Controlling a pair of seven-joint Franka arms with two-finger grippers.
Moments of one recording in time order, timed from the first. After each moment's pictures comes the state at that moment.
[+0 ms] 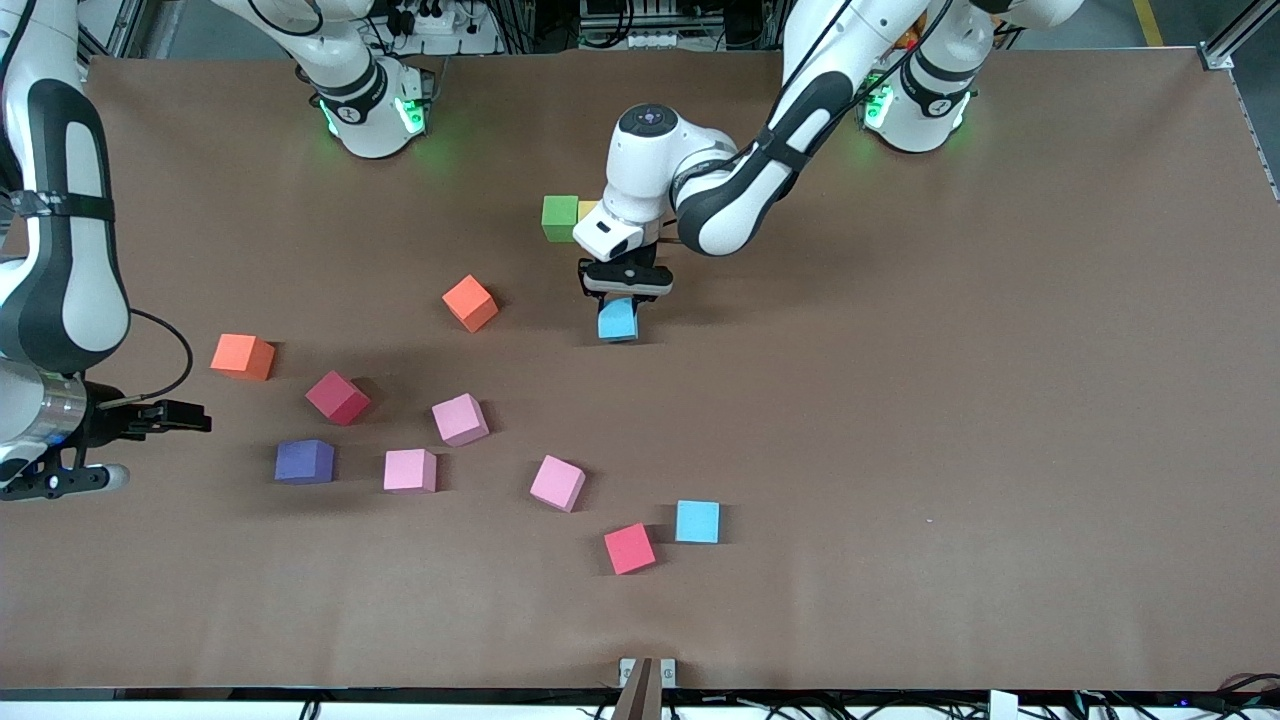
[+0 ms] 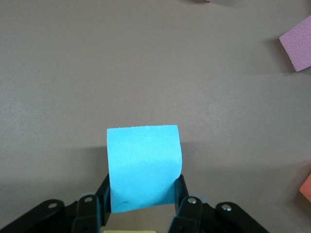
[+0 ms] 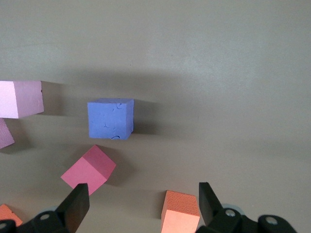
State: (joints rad) left arm -0.63 0.60 -0.35 -1.87 0.72 2.67 -1.48; right arm -0.11 0.50 -0.07 -1.48 0.07 1.87 -0.31
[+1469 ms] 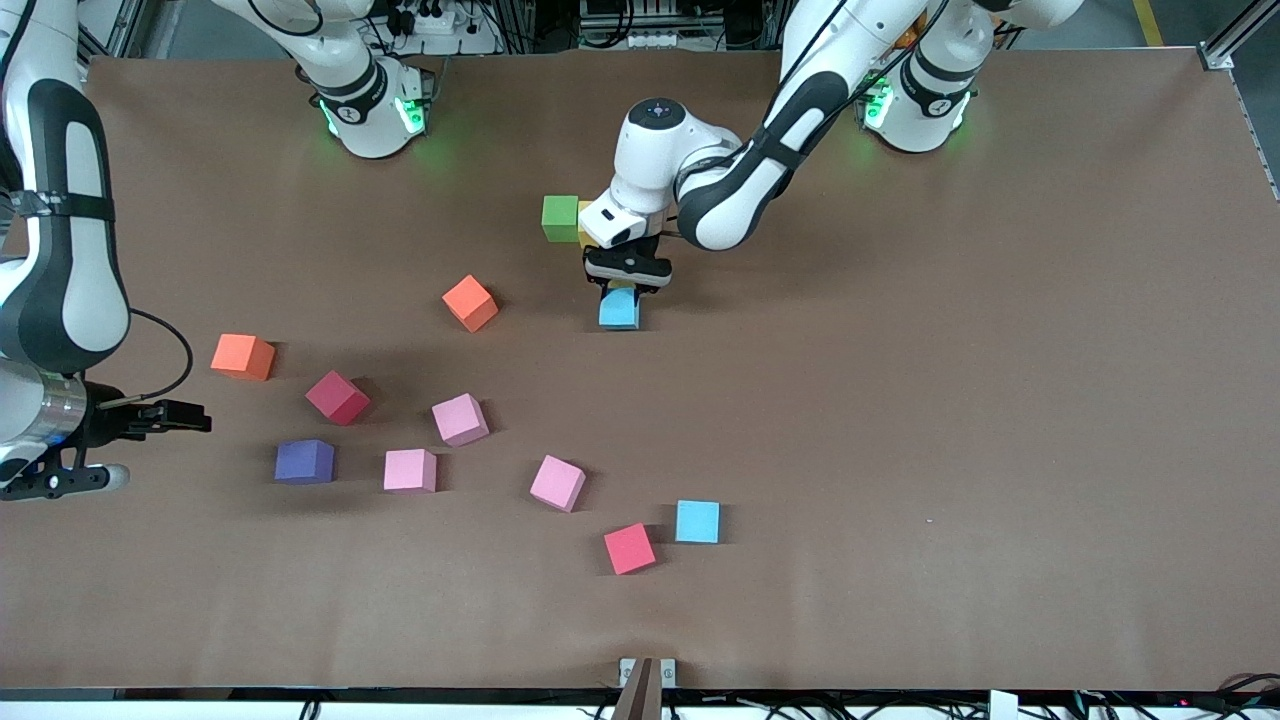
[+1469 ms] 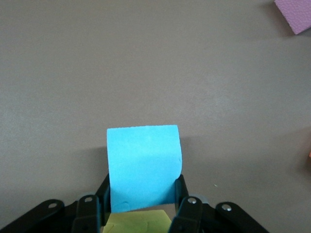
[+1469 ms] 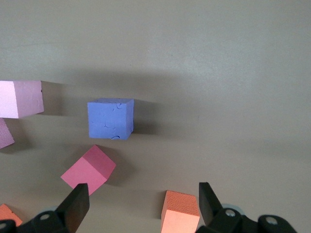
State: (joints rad) left arm -0.62 0.60 -0.36 -1.93 0.78 2.73 -1.48; right arm -0.11 0.50 -0.07 -1.48 0.07 1.87 -0.31
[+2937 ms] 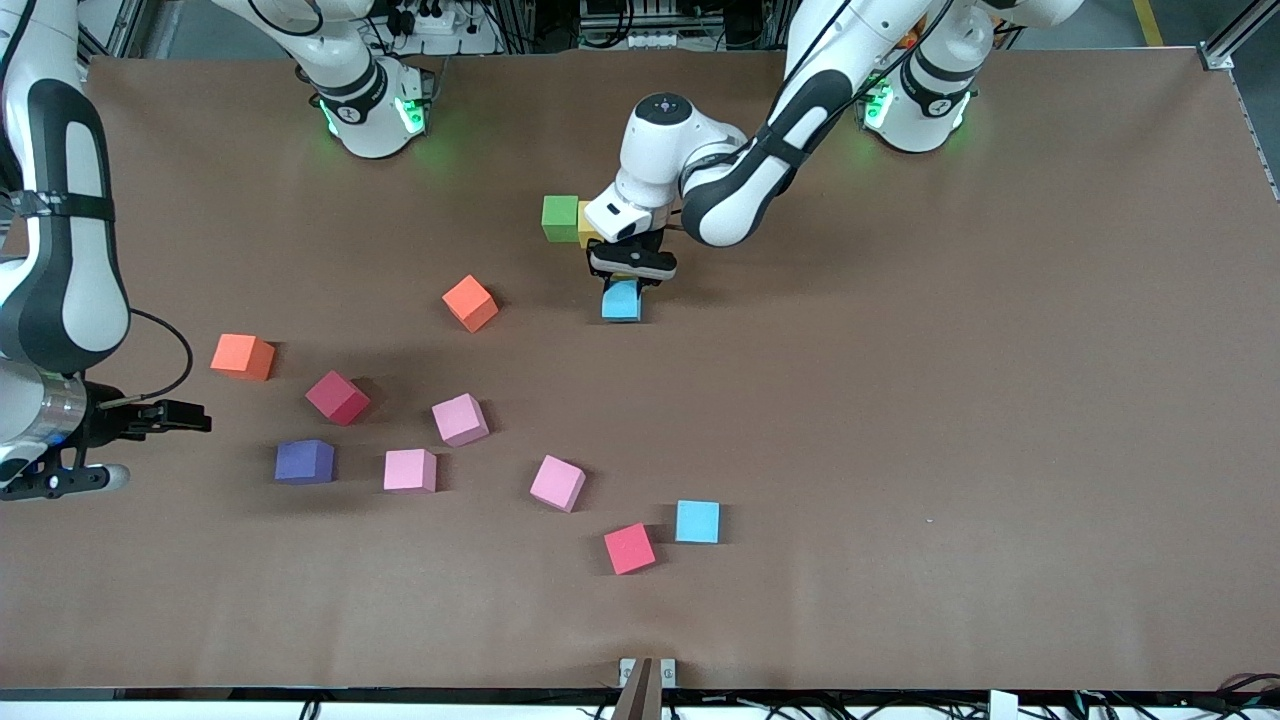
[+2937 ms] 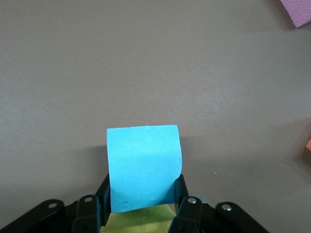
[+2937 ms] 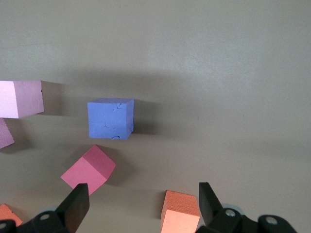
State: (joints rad) left arm -0.59 0.58 -0.39 -1.97 0.80 2.75 -1.52; right arm -0.11 0.50 -0.07 -1.48 0.07 1.87 -0.31
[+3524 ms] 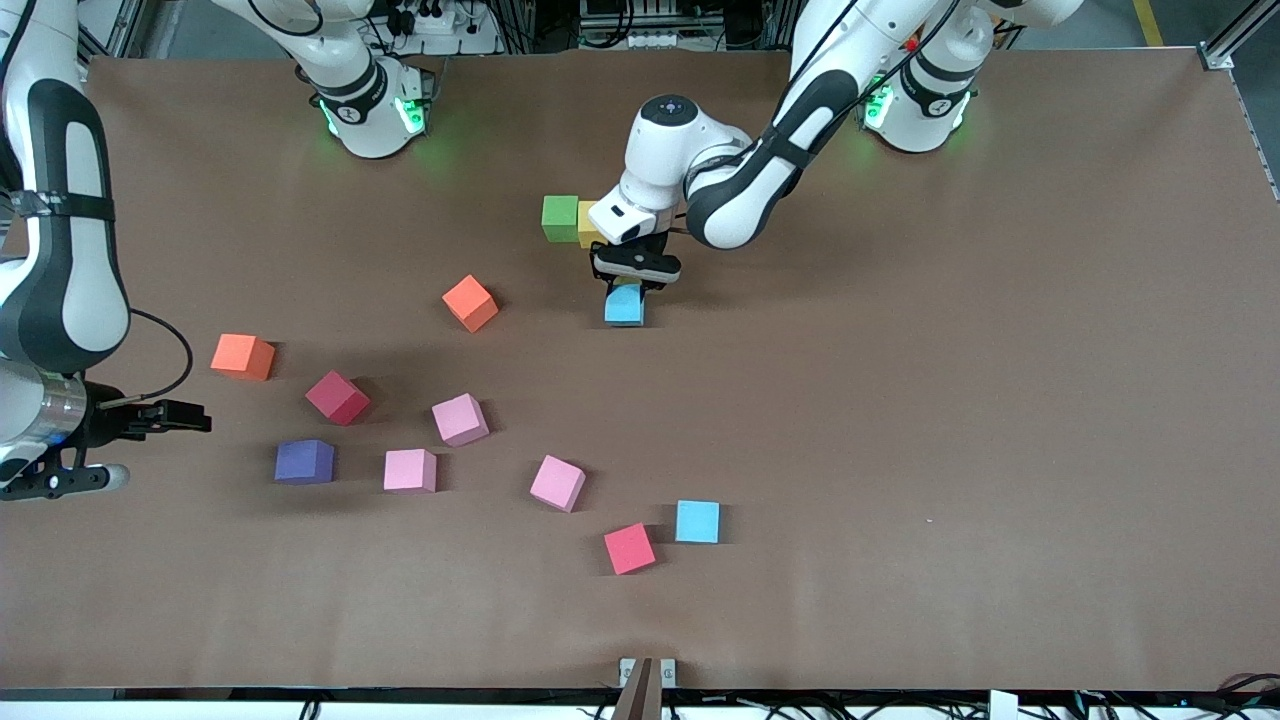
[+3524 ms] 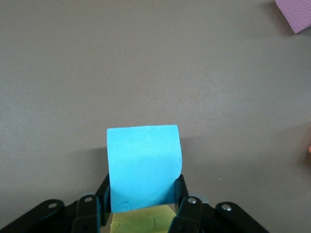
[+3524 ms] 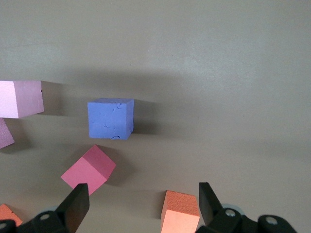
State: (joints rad) left arm -0.58 0.58 -0.39 -1.98 0.84 2.76 -1.53; right arm -0.11 0.50 -0.07 -1.48 0.07 1.87 -0.31
